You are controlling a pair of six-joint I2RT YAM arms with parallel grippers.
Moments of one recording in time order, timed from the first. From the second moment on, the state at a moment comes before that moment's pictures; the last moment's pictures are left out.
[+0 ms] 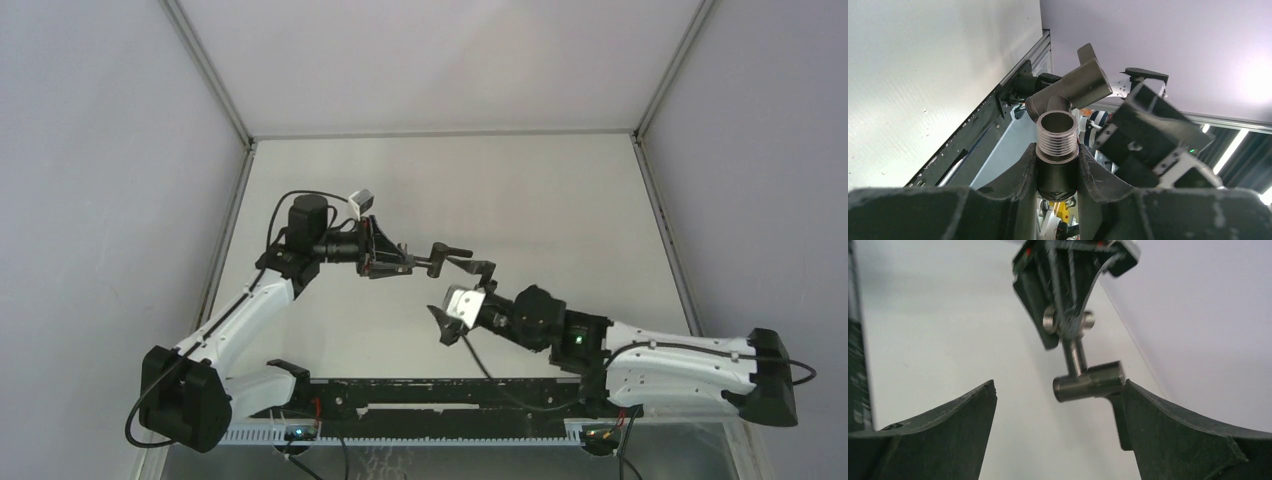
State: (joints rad) left arm -0.34 1.13 0.78 -0.14 1.02 -1.06; right arm 1.25 0.83 0.66 0.11 0.17 -0.47
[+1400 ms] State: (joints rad) left arm -0.34 1.10 0.78 -0.18 1.00 -1.05; right arm 1.23 1.15 0.53 0.53 0.40 -0.79
